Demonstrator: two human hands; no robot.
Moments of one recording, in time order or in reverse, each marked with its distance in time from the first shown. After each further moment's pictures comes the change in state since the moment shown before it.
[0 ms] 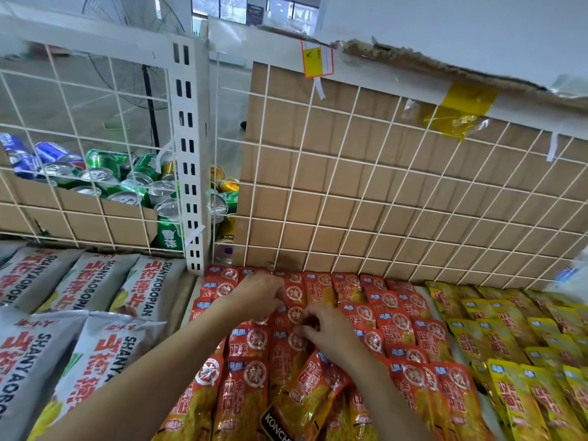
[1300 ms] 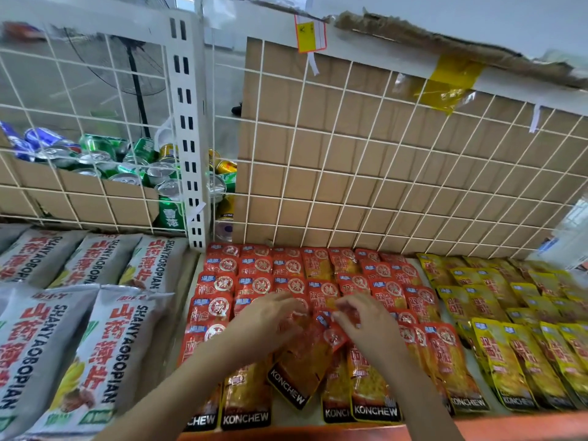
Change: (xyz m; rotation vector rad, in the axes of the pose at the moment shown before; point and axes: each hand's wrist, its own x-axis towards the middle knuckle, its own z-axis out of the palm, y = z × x) left_hand -0.092 0.041 0.021 -0.173 0.096 0.213; right_hand -0.072 0.023 -0.016 -0.144 0.253 0.030
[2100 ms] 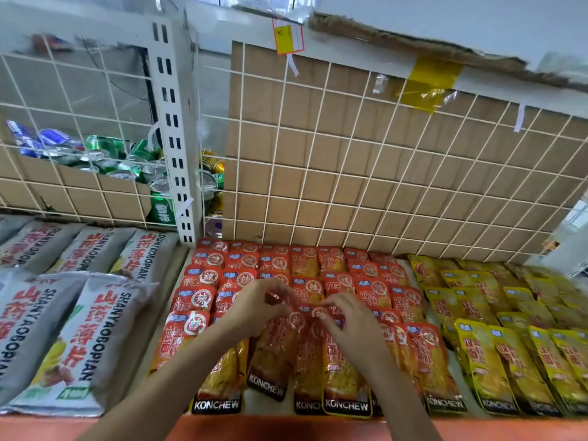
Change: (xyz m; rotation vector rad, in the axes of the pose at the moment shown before) left_hand 0.020 0.016 0.014 -0.465 0.174 -0.289; right_hand -0.010 0.019 0.002 0.057 -0.008 -0.082
